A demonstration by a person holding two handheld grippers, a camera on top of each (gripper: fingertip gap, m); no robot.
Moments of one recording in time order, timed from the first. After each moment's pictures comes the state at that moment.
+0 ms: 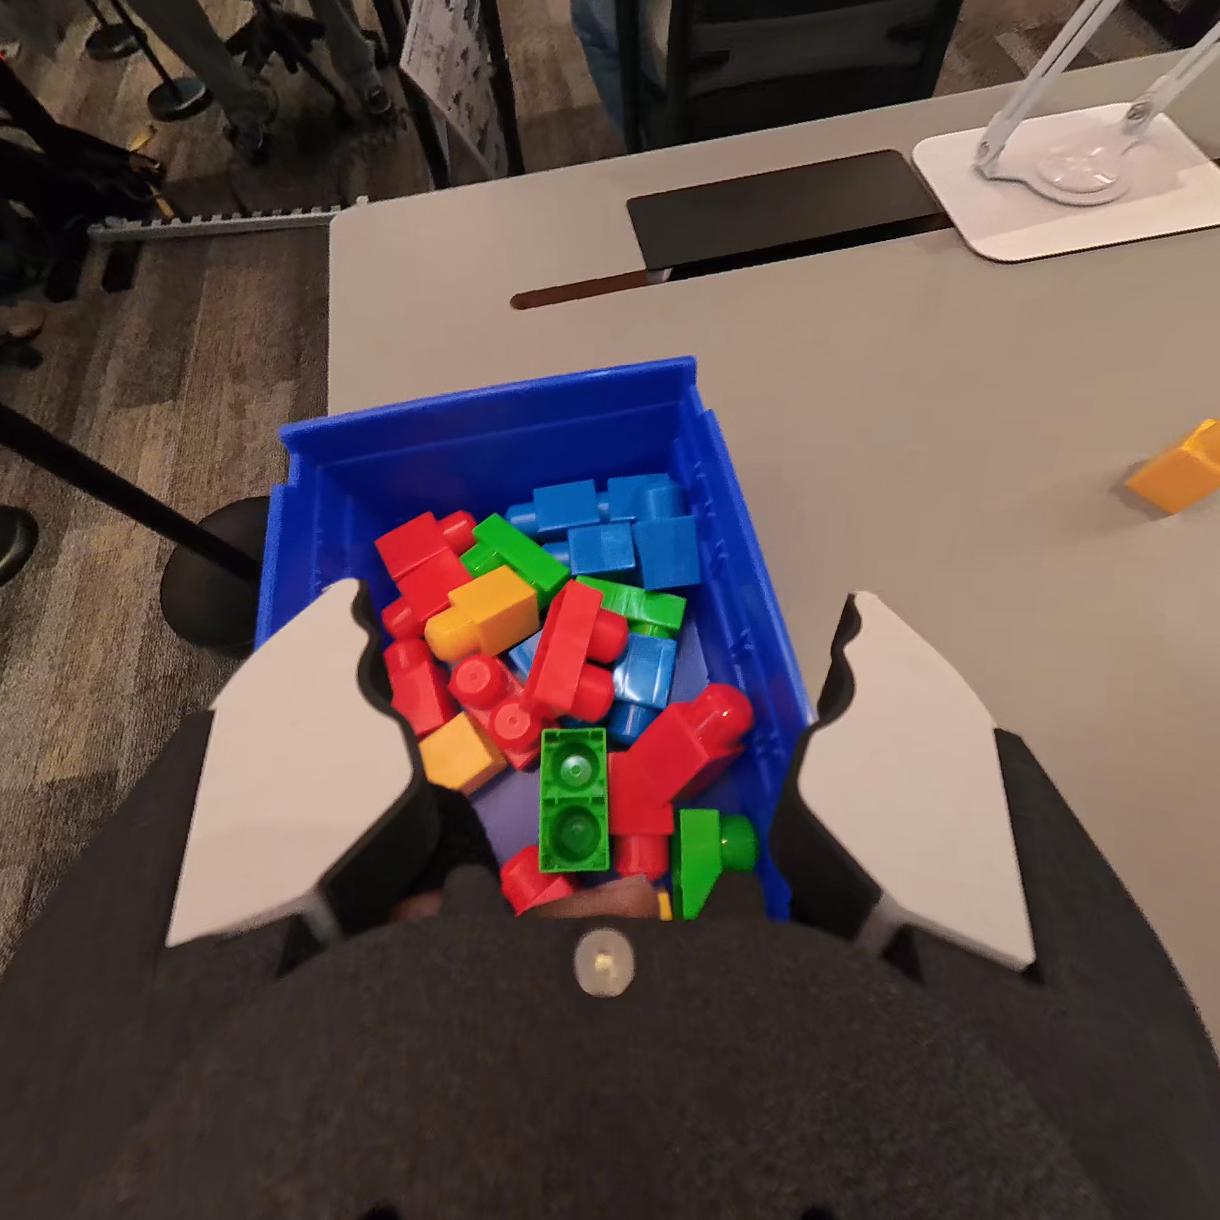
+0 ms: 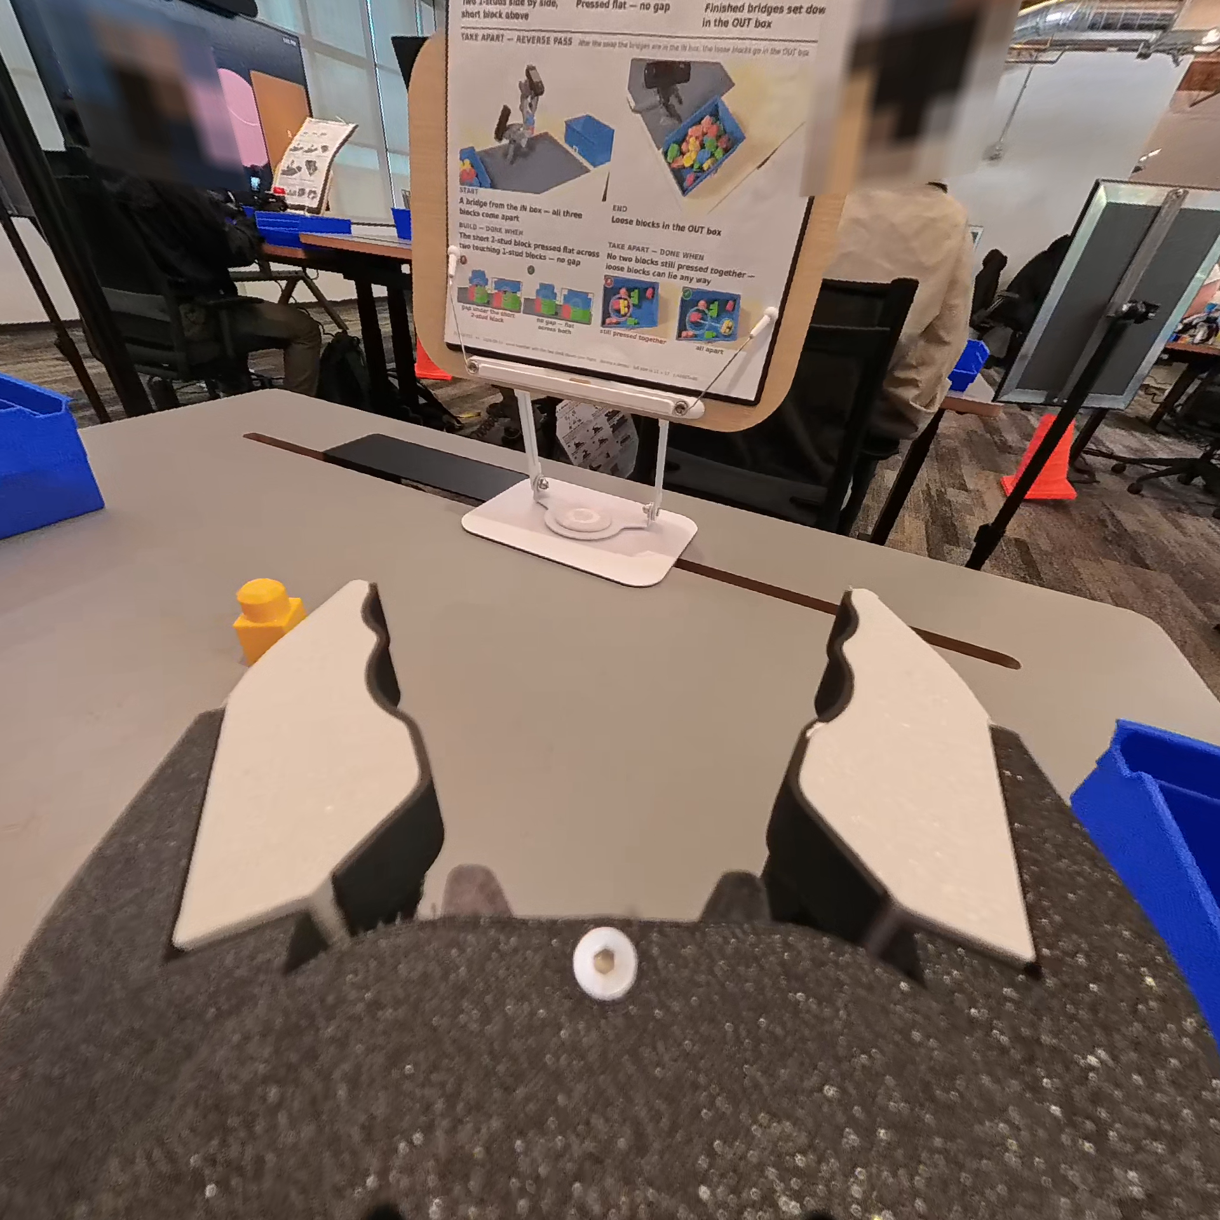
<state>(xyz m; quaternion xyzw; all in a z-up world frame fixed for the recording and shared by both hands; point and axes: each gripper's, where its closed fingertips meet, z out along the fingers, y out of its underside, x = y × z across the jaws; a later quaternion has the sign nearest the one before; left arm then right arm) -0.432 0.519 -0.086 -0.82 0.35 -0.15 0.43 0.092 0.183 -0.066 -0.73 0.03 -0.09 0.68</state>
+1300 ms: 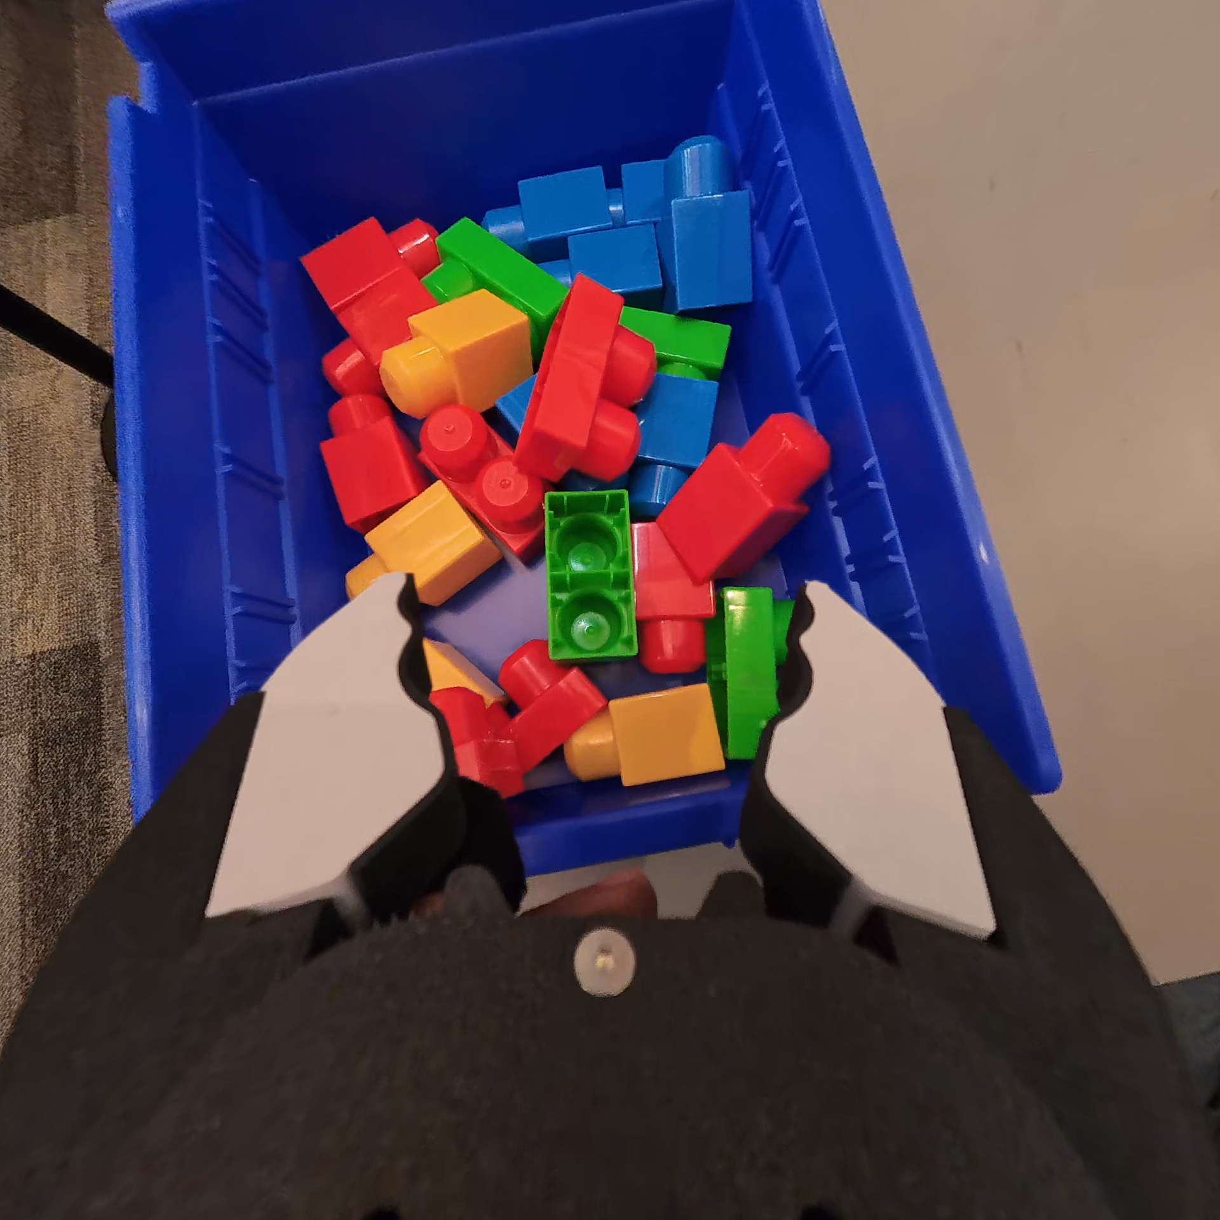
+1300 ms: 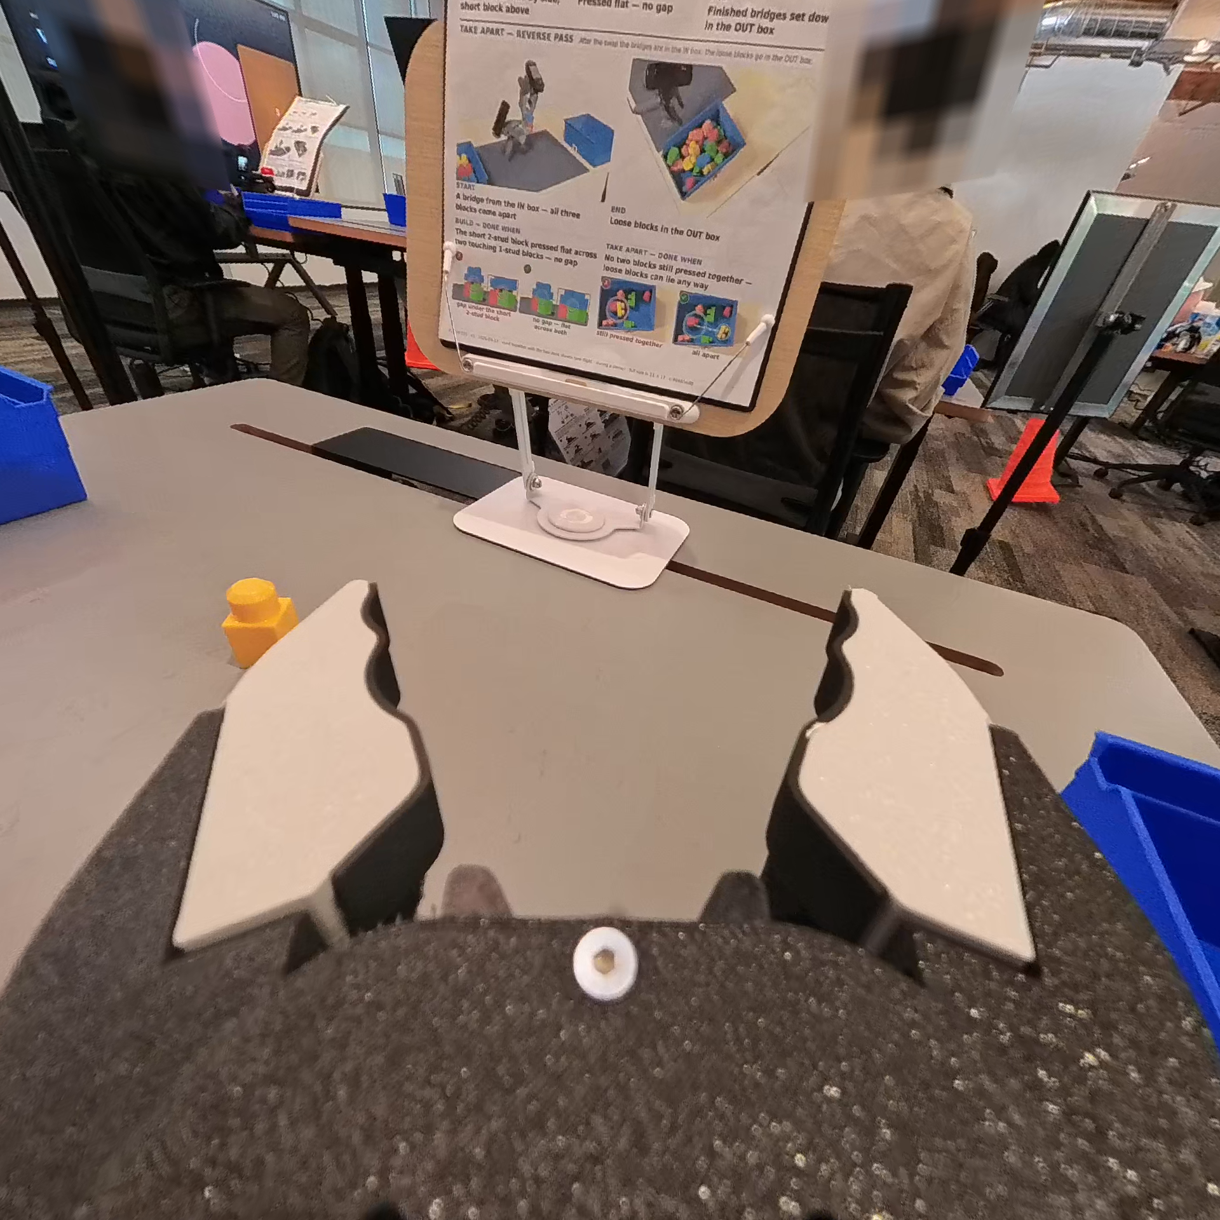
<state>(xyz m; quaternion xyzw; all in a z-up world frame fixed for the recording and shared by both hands) -0.492 0.482 -0.168 -0.86 0.37 -0.12 0.34 0.092 0.186 -0.061 -0.73 0.03 -0.10 0.67</state>
